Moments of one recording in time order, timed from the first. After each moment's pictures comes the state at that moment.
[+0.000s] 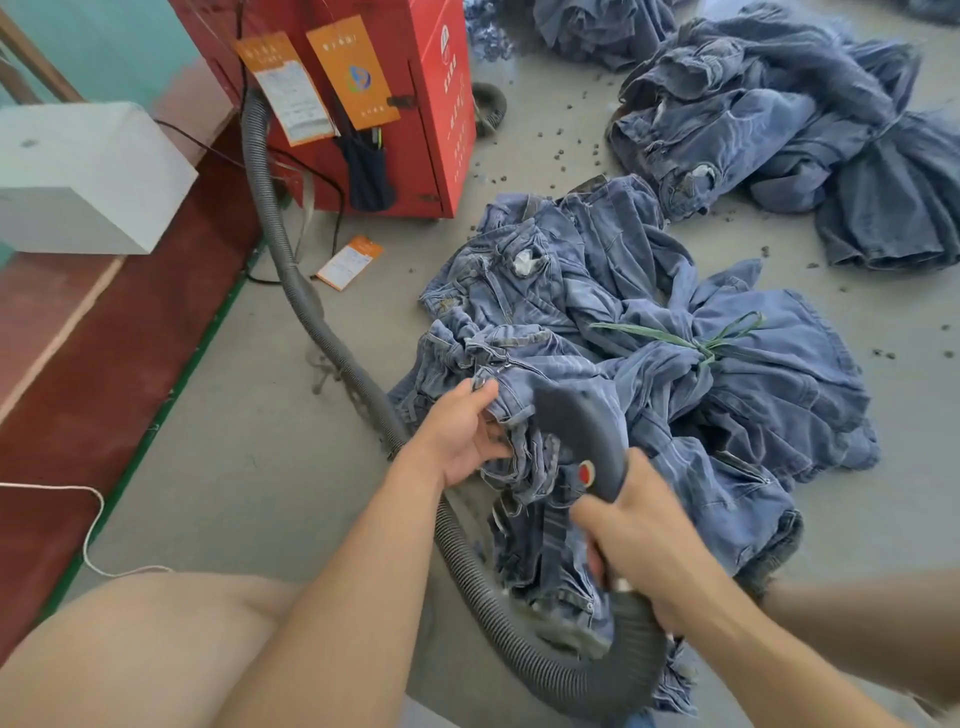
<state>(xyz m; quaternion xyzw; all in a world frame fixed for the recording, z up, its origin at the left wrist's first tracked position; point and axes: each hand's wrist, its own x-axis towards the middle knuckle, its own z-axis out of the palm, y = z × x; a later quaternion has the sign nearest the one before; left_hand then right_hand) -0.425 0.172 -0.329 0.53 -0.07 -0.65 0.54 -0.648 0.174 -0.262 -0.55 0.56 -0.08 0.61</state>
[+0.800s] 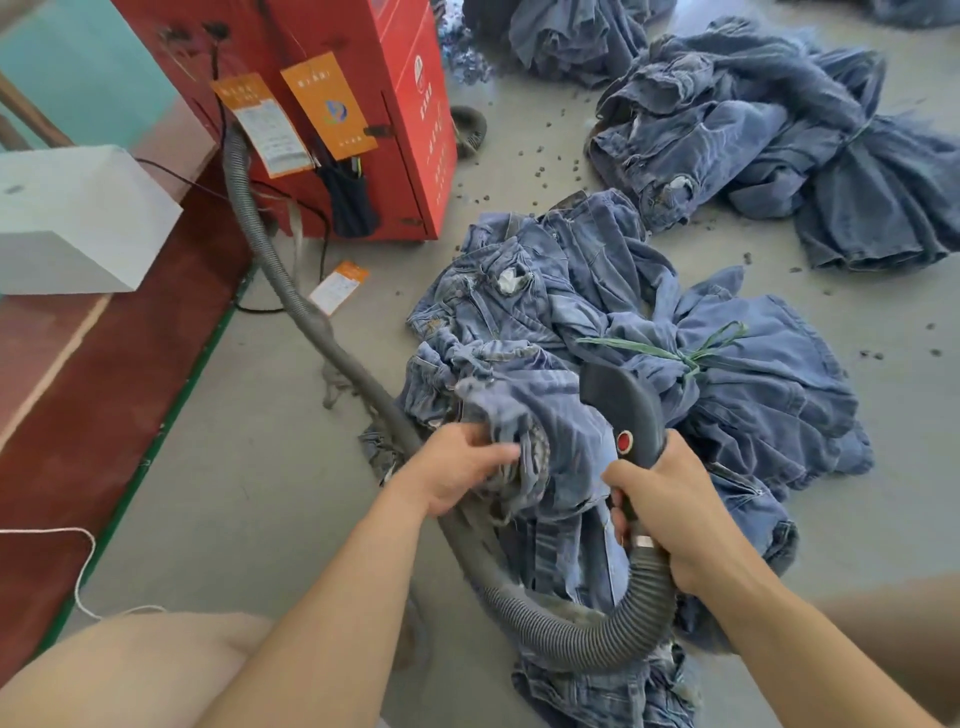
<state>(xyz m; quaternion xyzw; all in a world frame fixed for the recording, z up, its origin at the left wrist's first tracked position) -0.425 0.171 -0.351 0.62 -0.22 -0.63 0.42 -0.665 0.120 -0.267 -0.48 0.58 -0.16 0.64</state>
